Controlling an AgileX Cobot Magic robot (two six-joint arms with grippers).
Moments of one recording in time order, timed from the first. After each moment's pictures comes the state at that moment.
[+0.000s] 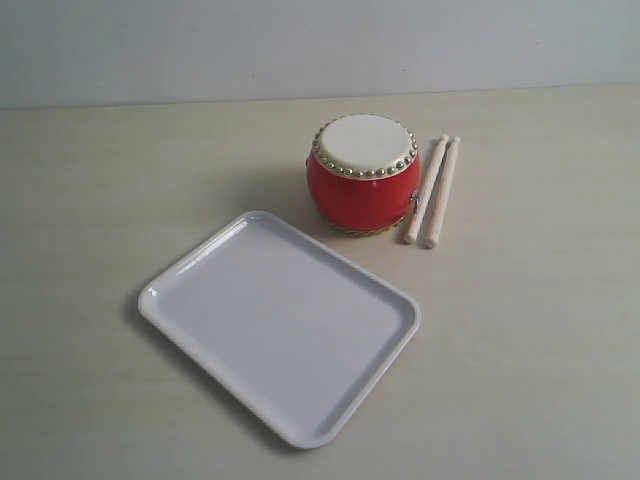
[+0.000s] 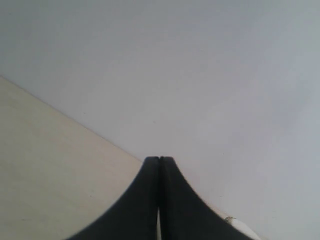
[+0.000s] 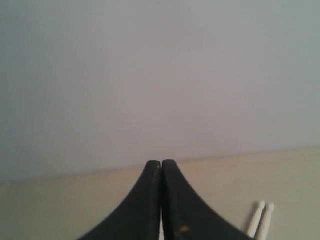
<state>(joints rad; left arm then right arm) -0.06 0.00 0.00 0.33 0.01 -0.97 0.15 1.20 -1.13 0.64 0.37 -0.23</state>
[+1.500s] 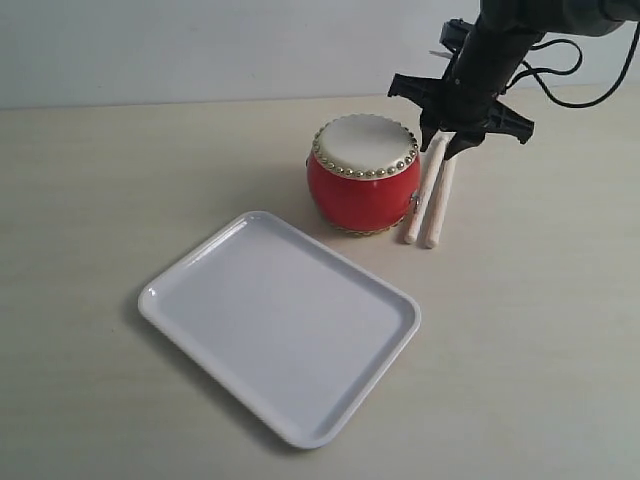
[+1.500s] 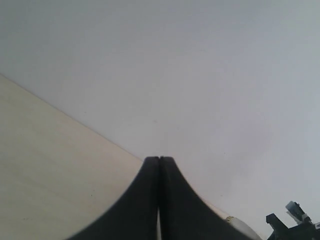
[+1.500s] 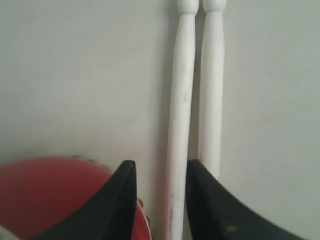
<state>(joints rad) -0.06 0.00 0.00 0.33 0.01 -0.97 0.24 2.28 -1.83 0.10 0.89 0.54</state>
